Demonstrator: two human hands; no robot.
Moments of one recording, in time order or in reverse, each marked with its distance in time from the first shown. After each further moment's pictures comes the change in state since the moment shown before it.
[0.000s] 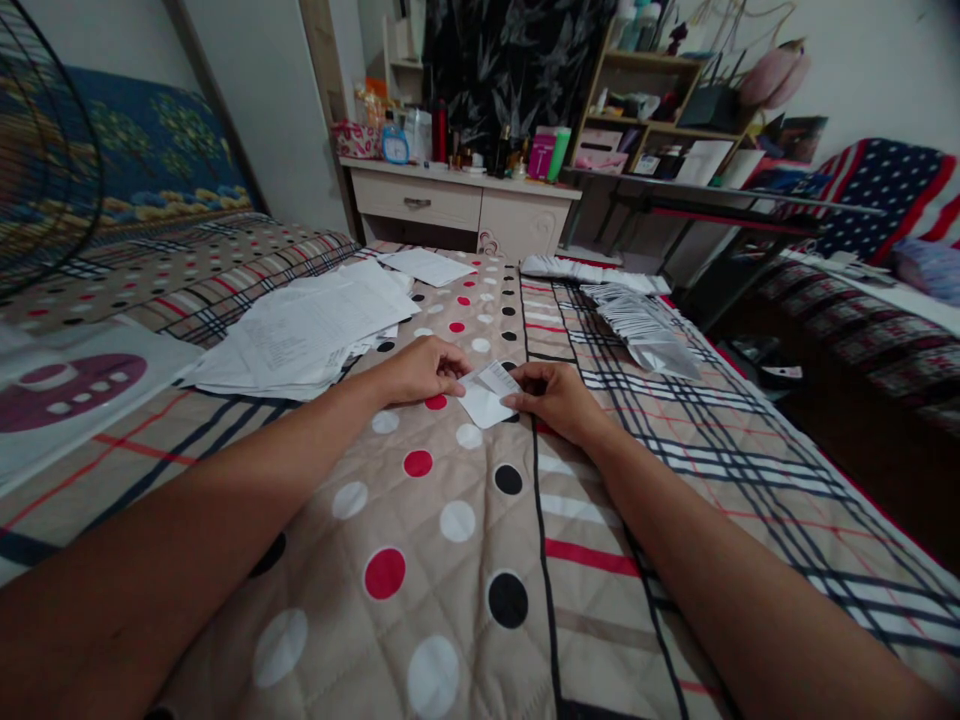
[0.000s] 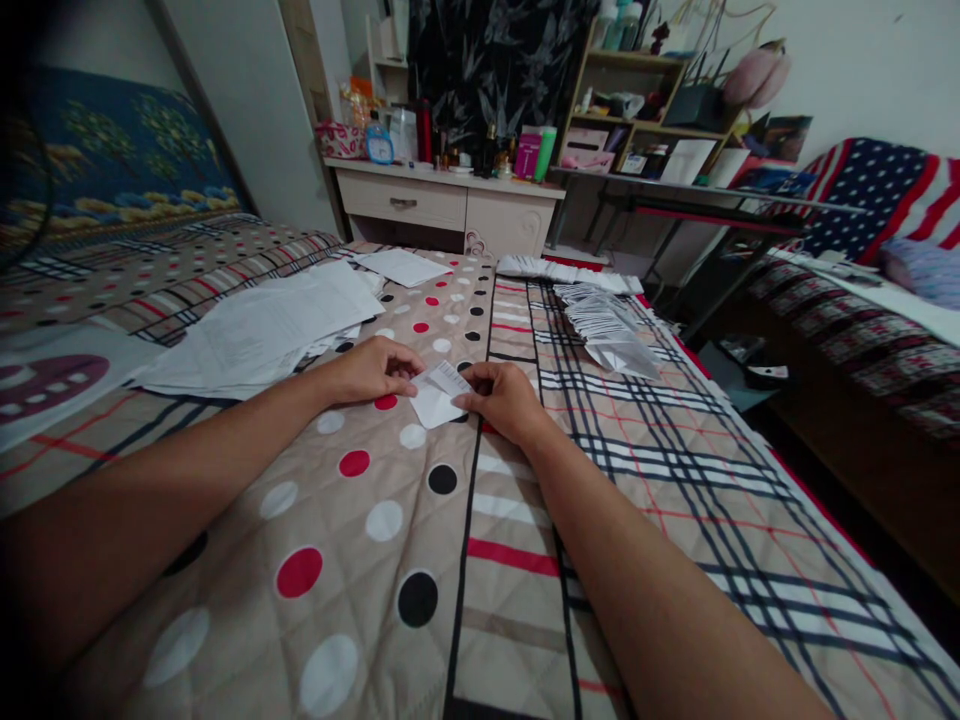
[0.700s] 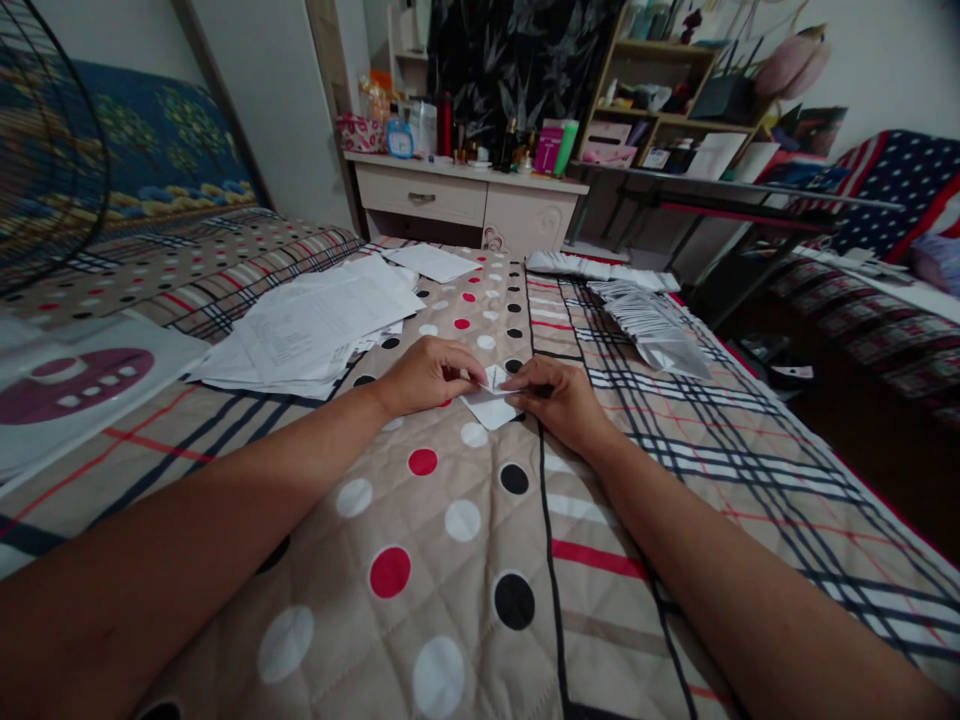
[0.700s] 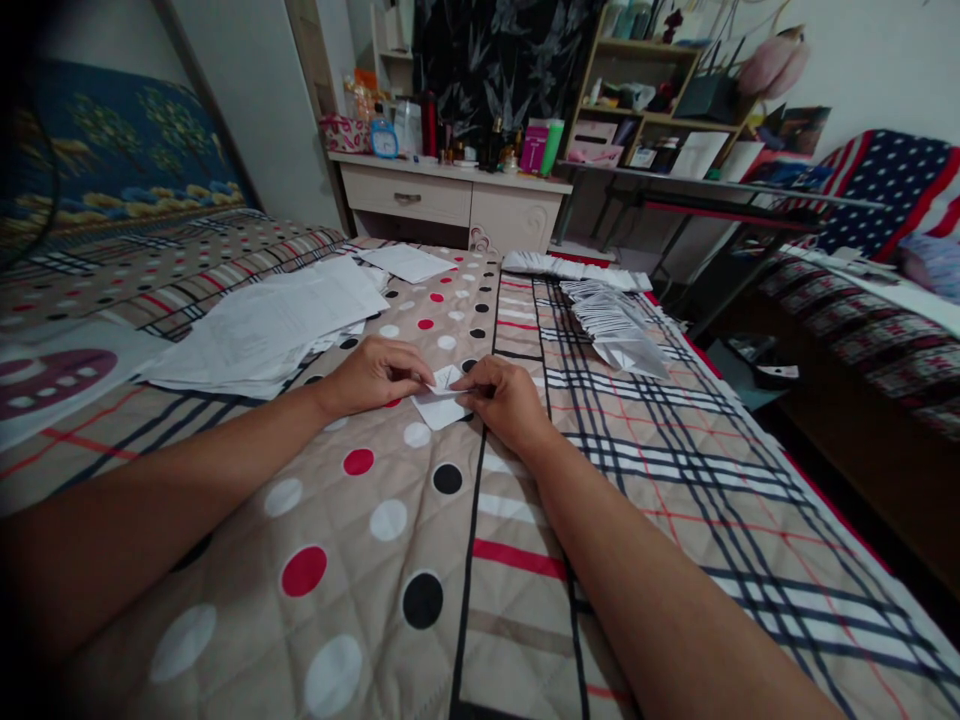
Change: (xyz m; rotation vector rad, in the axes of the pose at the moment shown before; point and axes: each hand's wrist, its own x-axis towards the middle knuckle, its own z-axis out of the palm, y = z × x) left_hand -0.011 0.007 0.010 0.118 0.187 0.419; right_hand -0.006 -0.001 0.007 -0.122 0.117 -0.267
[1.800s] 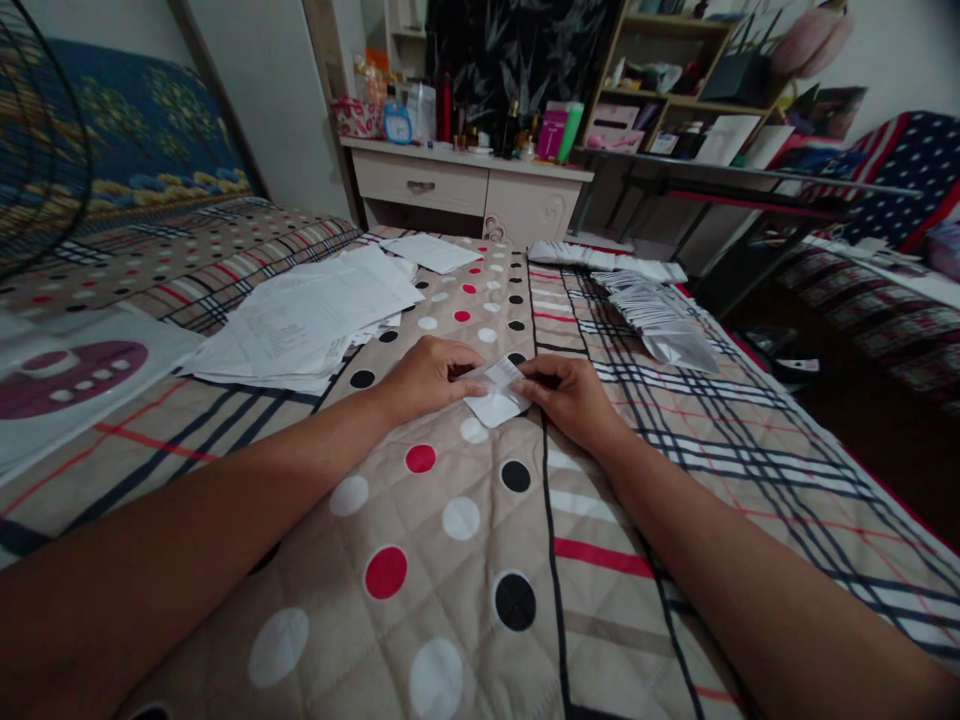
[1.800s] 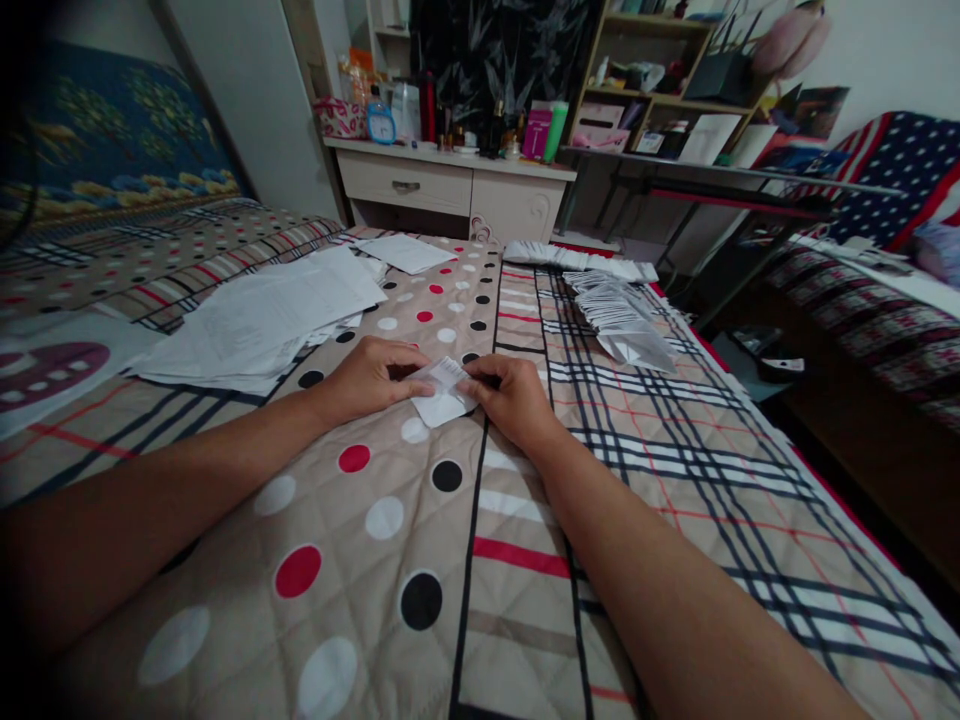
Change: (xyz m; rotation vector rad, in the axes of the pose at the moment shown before) left_hand -0.006 0.009 0.008 0.094 0.022 -0.150; right_hand -0.002 -0.009 -0.003 0.012 -0.013 0.099
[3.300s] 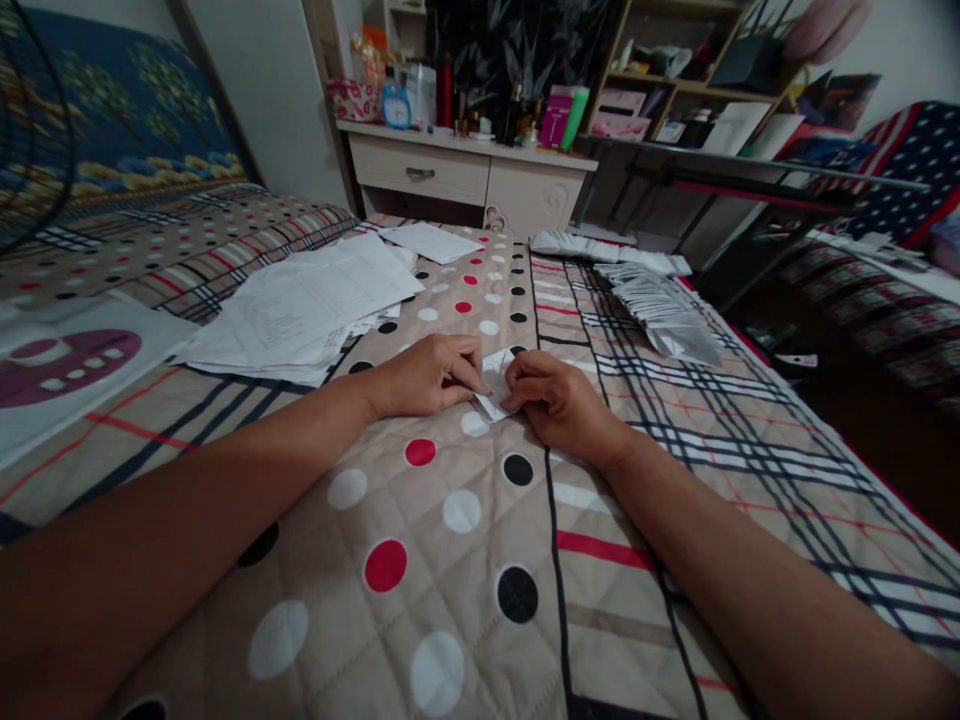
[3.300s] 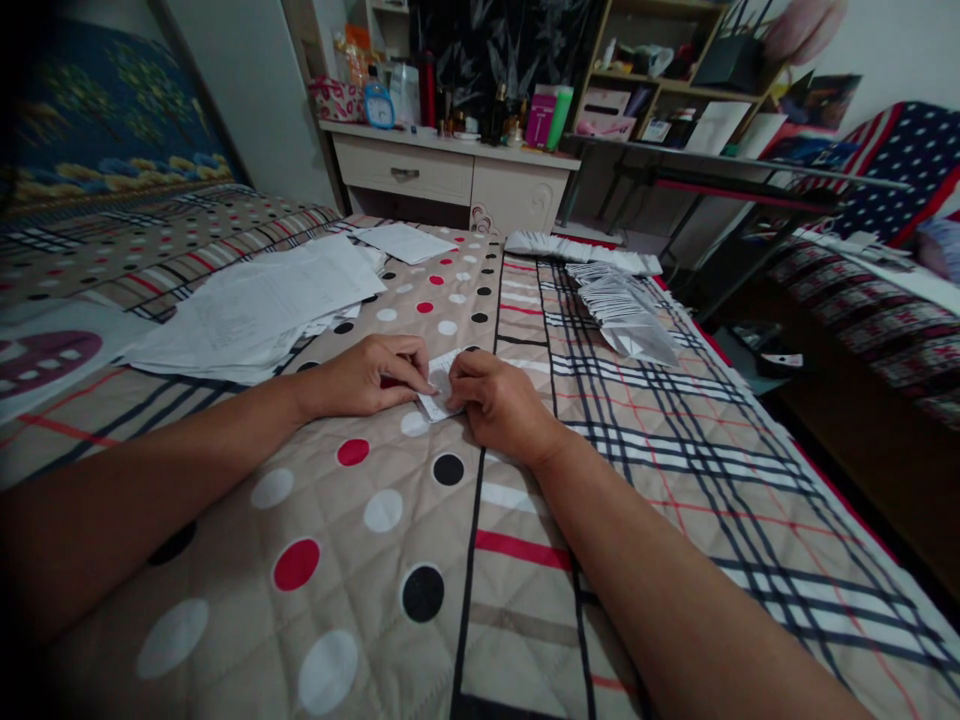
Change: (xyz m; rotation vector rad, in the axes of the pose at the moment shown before) left_hand -0.002 0.002 -0.013 0.002 -0.223 0.239; right_hand -0.007 -0.006 0.001 -0.346 -0.175 -0.444
